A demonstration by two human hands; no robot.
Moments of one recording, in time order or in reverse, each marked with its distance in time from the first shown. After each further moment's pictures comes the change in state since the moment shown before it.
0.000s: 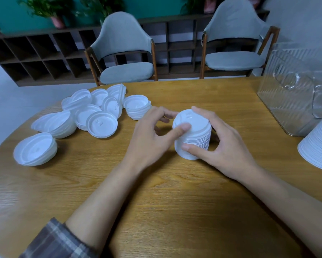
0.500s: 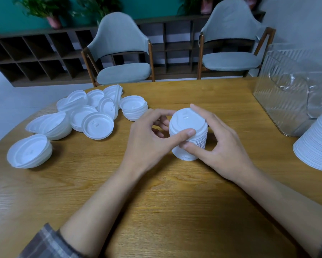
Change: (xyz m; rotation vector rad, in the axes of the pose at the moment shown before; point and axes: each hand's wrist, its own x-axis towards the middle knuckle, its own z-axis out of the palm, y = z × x) left_hand -0.006 0.012 0.005 -0.102 0.053 -0.062; right_hand -0.002 -0.001 -0.001 0.004 0.034 -0.004
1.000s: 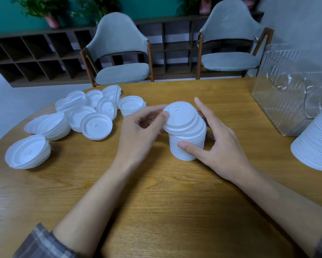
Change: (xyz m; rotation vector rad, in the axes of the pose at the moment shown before) left_hand 0.011 -0.002 -0.008 -0.224 0.069 -0.120; right_hand 0.001 0.002 0.001 0.016 -0.001 0.048
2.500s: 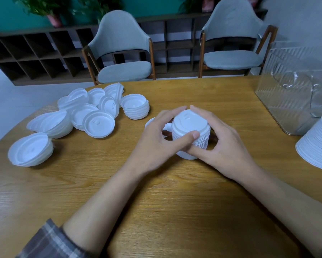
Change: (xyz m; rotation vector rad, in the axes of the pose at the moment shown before) left_hand -0.010 -0.007 0.013 0.230 -0.299 0.047; right_hand -0.001 0.000 0.000 0.025 -0.014 -0.035
